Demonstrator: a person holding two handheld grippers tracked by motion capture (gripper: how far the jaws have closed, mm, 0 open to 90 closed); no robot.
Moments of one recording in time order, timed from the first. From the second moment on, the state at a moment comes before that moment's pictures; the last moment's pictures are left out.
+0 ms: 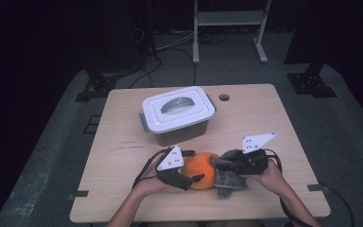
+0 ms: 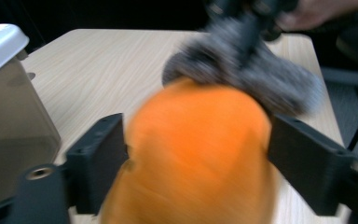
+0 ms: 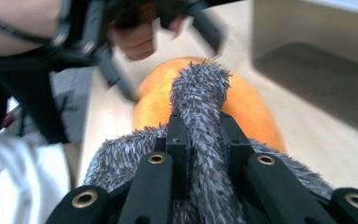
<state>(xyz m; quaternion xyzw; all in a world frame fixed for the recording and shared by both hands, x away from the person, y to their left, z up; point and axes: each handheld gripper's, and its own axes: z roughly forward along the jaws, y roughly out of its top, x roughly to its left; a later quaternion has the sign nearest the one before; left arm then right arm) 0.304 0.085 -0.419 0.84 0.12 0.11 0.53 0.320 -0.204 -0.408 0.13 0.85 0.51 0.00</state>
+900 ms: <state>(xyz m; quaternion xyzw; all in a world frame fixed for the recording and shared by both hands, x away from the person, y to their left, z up) 0.294 0.085 -0.424 0.86 0.06 0.11 0.50 0.309 -0.196 -0.406 0.11 0.85 0.51 0.00</state>
